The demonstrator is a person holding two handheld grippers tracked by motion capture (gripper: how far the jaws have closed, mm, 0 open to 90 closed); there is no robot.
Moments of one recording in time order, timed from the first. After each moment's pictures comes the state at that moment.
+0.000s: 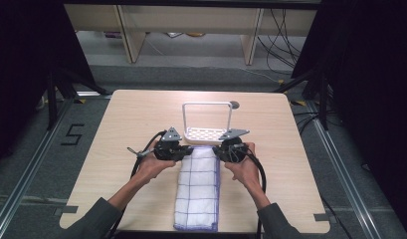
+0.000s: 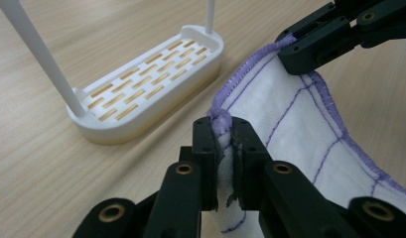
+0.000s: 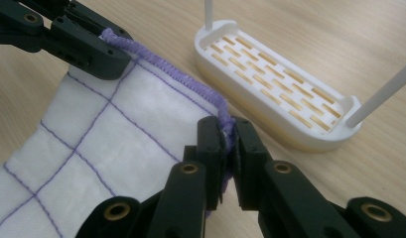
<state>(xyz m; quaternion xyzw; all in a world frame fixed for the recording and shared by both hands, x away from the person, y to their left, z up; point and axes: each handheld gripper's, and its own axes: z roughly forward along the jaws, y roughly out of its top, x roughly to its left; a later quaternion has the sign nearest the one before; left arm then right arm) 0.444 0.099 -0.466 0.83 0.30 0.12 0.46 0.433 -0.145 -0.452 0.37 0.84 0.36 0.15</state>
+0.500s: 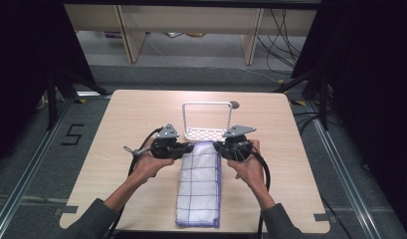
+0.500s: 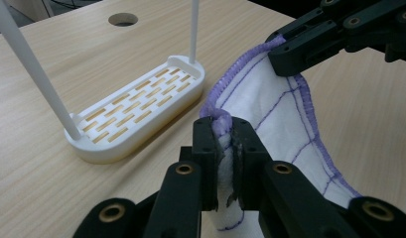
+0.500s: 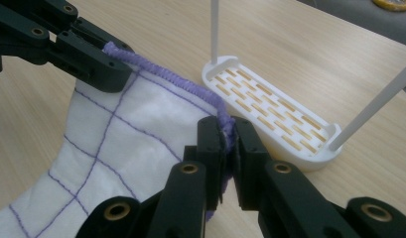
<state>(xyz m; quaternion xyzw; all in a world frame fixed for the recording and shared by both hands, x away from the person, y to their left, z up) 0.433 0.102 -0.441 0.82 0.29 0.10 0.49 0.422 -0.150 -0.425 0.35 0.83 0.40 0.16</state>
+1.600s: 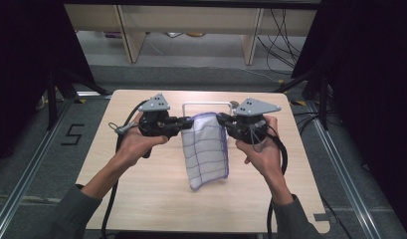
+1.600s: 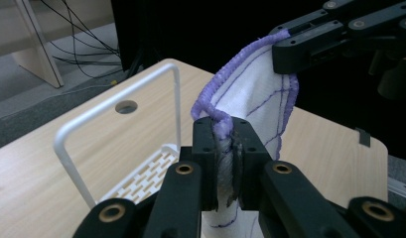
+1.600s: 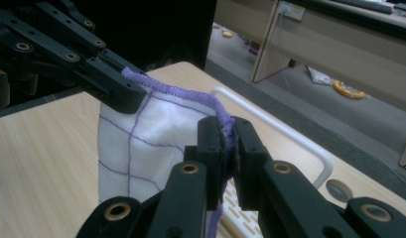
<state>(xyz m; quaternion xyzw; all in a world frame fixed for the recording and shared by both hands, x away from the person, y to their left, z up) 0.425 0.110 -0.316 0.79 0.26 0.13 0.54 0.395 -0.154 -0.302 0.29 0.79 0.48 0.24</state>
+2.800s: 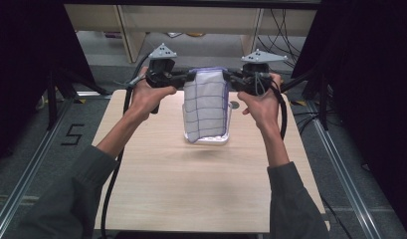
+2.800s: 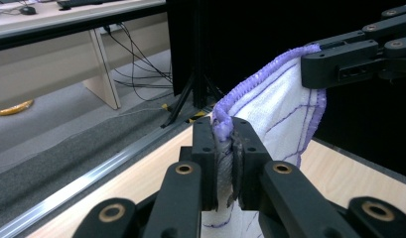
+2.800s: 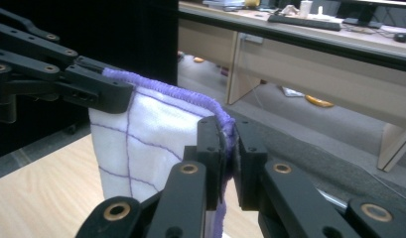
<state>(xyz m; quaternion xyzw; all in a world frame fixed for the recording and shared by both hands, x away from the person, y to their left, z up) 0.507 0.093 -0.255 0.76 0.30 0.21 0.54 0.484 -0.163 -0.251 0.35 0.74 0.51 0.27</state>
